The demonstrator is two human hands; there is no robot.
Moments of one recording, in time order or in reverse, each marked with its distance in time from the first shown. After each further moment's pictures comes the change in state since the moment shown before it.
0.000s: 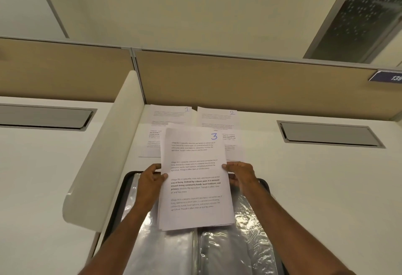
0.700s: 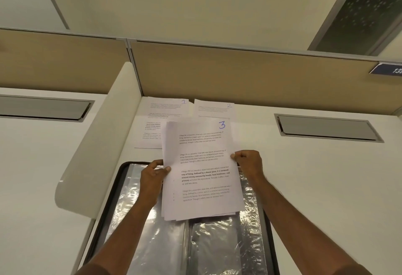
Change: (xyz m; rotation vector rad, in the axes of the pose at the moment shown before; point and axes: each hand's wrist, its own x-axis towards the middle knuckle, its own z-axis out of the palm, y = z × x) left_hand -0.012 -0.014 0.033 -0.158 0.047 -0.064; right_hand 0.020 -0.001 -0.048 -0.387 0.064 -0.307
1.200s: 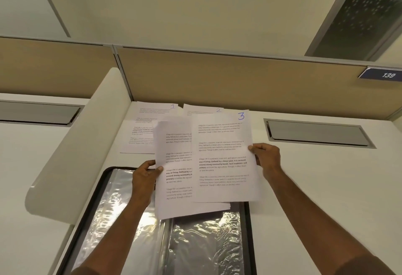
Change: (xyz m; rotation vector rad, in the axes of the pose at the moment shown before) left_hand -0.009 0.013 0.047 -0.028 0.066 0.021; right_hand 0.050 -0.007 -0.102 0.207 0.136 0.046
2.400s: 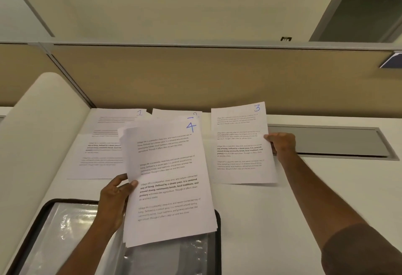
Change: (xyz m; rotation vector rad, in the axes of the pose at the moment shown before) left_hand 0.057 -0.001 0.094 -0.028 0.031 -0.125; right_hand 0.250 0.012 -0.078 -0.140 0.152 0.179
